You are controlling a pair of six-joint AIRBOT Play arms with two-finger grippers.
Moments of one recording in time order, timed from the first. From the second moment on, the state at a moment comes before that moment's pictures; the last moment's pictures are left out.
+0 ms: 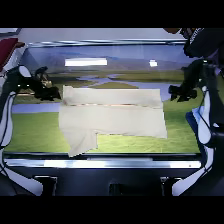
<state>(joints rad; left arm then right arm) 0.31 -1.82 1.75 1.32 -1.41 -1.46 -0.17 -1.86 1.90 1.63 -1.57 -1.54</state>
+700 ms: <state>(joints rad) 0.57 -1.17 0.67 0.99 -1.29 -1.42 -0.34 -1.38 1.07 2.03 -1.29 -1.79</state>
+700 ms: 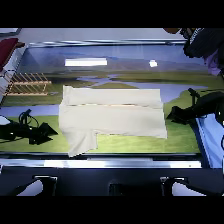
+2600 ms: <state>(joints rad) 0.33 -1.14 0.48 0.85 -0.97 -1.42 -0.55 -1.32 0.85 2.14 -1.28 -1.86</state>
